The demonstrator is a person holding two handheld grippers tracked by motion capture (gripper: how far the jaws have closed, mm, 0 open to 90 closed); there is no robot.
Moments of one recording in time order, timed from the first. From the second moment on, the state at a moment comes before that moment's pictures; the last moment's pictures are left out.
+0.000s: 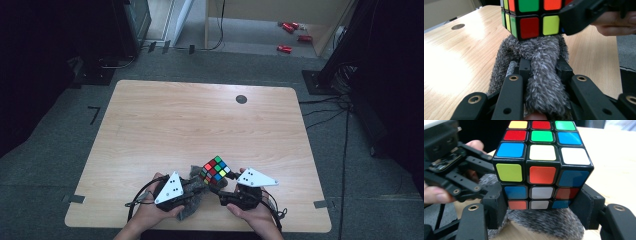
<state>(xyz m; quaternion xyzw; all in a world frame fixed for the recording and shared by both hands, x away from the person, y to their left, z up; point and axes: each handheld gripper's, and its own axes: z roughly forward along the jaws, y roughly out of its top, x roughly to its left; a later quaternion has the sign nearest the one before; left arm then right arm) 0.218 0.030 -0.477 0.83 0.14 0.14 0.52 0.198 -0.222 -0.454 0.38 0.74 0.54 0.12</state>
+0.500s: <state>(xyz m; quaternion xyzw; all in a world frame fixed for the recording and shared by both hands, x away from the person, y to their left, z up) 0.219 0.026 -0.480 0.83 0.16 0.14 0.52 0.199 -0.222 -0.455 0.39 0.74 0.54 0.12</state>
